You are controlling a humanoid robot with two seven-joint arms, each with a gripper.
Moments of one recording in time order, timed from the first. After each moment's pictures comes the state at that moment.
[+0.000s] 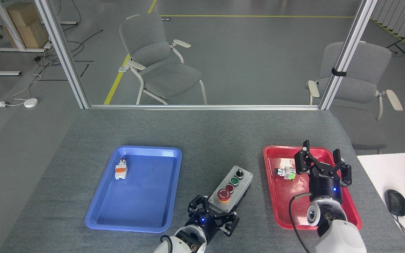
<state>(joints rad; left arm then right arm) -0.44 -0.14 -0.67 -0.89 -1.33 0.05 -0.05 -0.33 -0.08 -0.04 -1.16 1.17 0.05 -0.29</state>
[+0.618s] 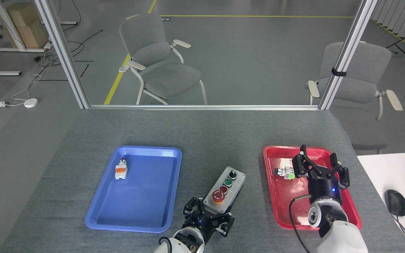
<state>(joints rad) -0.44 -0.14 -0.67 -0.85 -1.33 0.11 -0.06 -0.33 -0.09 -0.04 -1.15 1.18 0.05 -0.19</state>
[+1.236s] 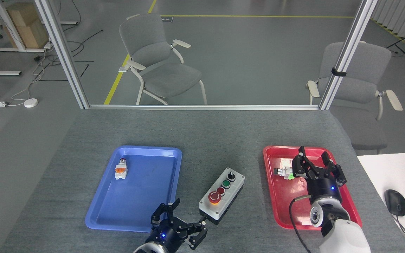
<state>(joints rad) -0.20 0.15 -0.63 -1.34 -1.31 0.07 -0.05 -0.34 -0.11 -0.03 -1.15 1.18 0.00 -0.11</state>
